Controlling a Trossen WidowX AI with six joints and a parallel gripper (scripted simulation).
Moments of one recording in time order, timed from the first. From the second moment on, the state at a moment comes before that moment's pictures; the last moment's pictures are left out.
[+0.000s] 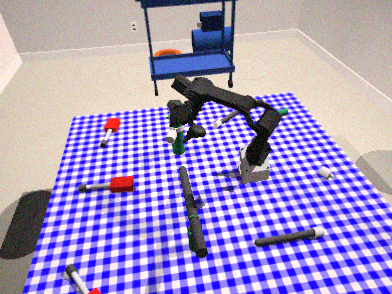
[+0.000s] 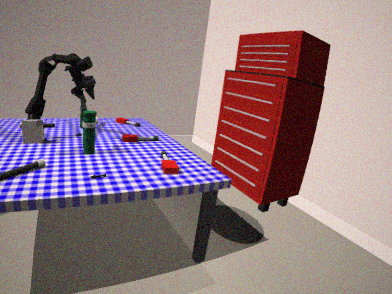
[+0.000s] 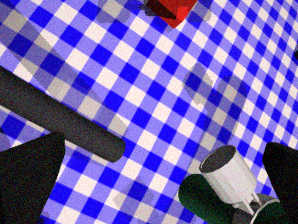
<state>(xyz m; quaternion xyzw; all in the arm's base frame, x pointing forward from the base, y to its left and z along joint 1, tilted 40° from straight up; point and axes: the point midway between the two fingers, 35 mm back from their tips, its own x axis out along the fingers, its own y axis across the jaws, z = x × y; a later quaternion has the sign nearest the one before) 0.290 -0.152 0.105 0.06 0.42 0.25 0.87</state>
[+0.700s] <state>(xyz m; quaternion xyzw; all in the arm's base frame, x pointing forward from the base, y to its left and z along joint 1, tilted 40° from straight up) 0.299 -0.204 0.026 -0.27 0.37 0.34 0.82</state>
